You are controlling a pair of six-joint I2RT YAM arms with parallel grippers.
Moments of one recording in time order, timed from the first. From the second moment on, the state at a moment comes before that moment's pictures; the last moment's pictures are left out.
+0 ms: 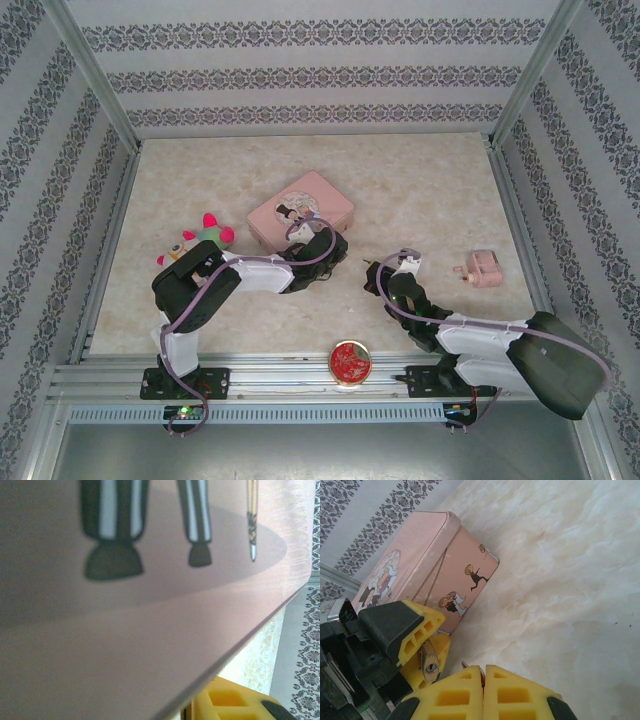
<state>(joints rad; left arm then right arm) -0.85 1.91 1.01 0.21 -0.27 -1.54 0.76 1.15 0.14 0.61 0.38 0.96</state>
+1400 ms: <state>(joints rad) -0.84 1.93 1.03 0.25 -0.27 -1.55 0.78 1.42 0.23 0.83 0.33 0.96</state>
